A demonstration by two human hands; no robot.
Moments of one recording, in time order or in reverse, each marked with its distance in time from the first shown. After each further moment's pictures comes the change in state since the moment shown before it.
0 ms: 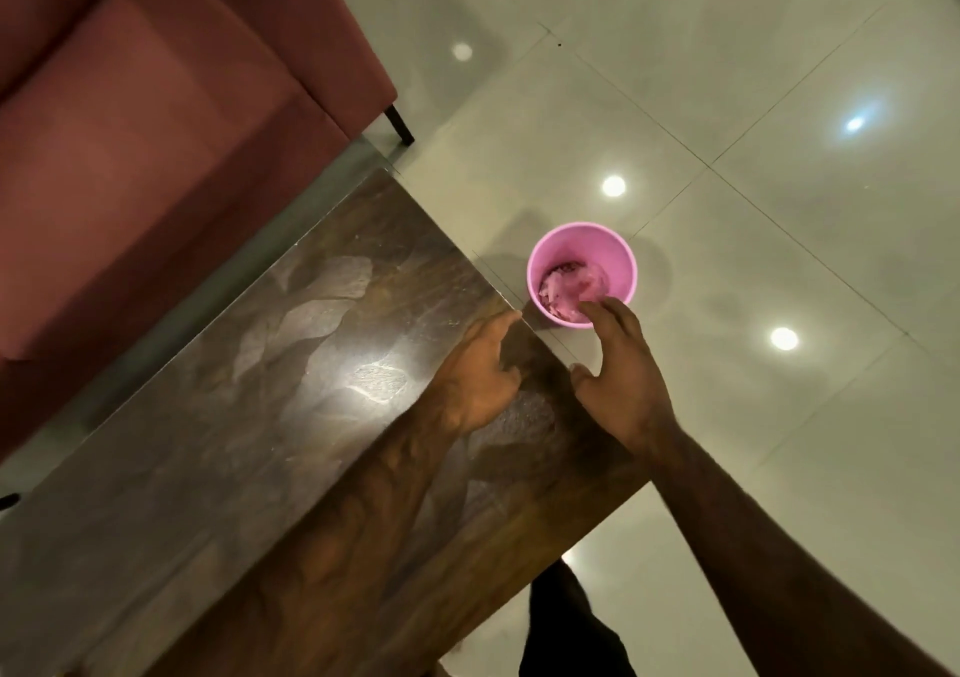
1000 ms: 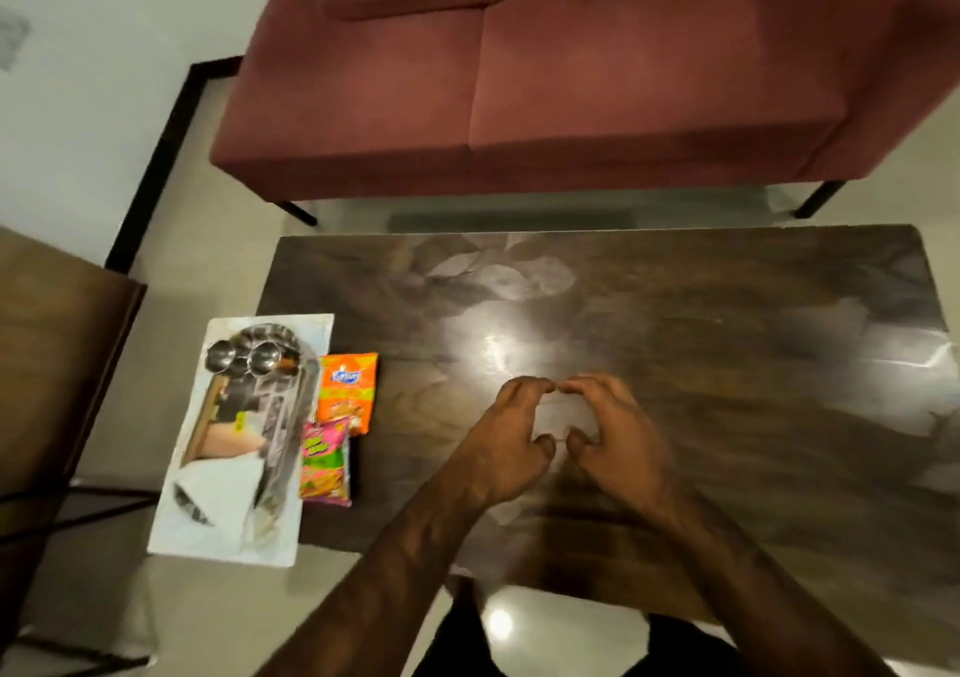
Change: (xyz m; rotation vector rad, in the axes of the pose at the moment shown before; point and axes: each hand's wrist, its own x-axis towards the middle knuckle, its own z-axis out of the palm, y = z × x) left_hand -0.380 -0.340 -0.077 -0.271 0.585 -0.212; right_hand -0.260 -0.262 0.308 -0.385 -0.619 -0.659
